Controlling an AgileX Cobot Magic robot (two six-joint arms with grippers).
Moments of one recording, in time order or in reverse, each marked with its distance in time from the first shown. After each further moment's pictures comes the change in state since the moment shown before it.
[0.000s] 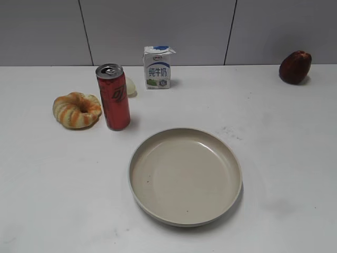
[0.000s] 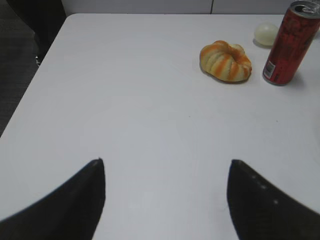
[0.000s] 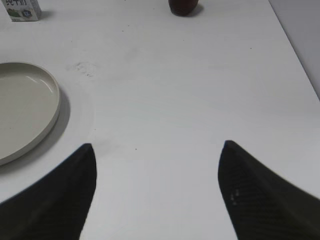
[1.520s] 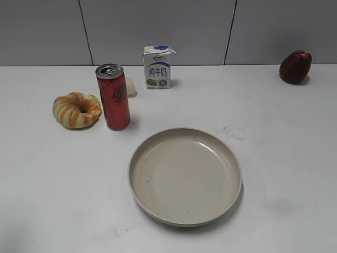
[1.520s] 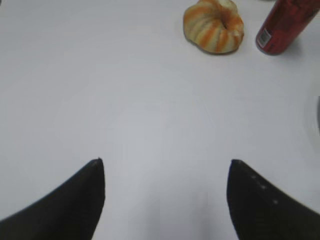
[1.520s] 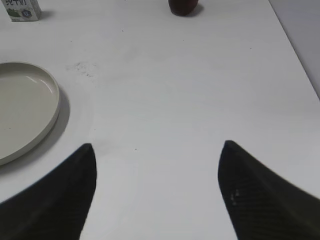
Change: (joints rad) left arm 0.000 0.742 -0.291 -0.090 -0.083 0.062; right arm 0.000 0.000 0.000 0.000 0.000 0.000
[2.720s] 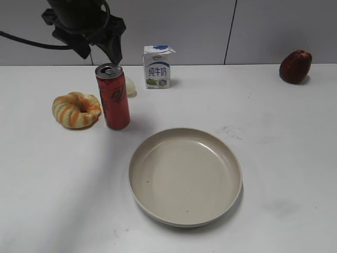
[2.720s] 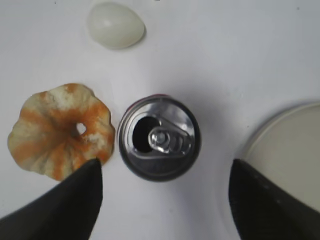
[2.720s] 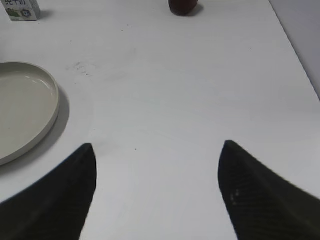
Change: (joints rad) left arm -0.338 1.252 -1.097 -0.072 0.213 0.056; right arm 0.000 0.000 0.000 0.000 0.000 0.000
